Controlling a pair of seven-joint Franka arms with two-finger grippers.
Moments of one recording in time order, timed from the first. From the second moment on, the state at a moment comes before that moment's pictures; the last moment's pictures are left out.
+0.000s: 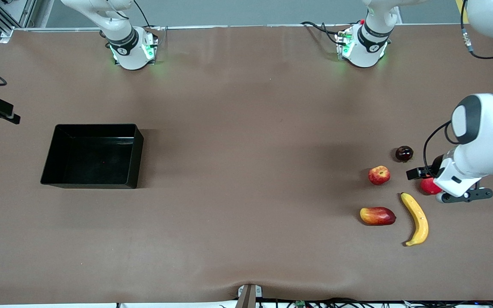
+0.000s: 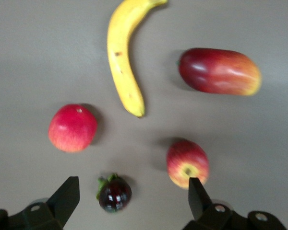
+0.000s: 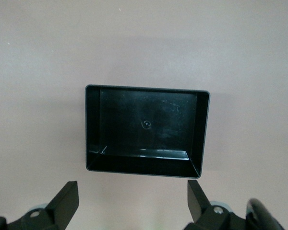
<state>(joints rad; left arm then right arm) 0.12 0.38 -0.09 -1.76 0.15 2.09 -0.16 -0.06 0.08 -0.09 -1.52 0.05 1.52 -0.21</state>
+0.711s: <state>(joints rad) 0.17 0.50 -0.12 -1.76 0.25 2.22 -0.17 -0.13 0.27 -0.10 -1.52 0.05 1.65 -0.21</state>
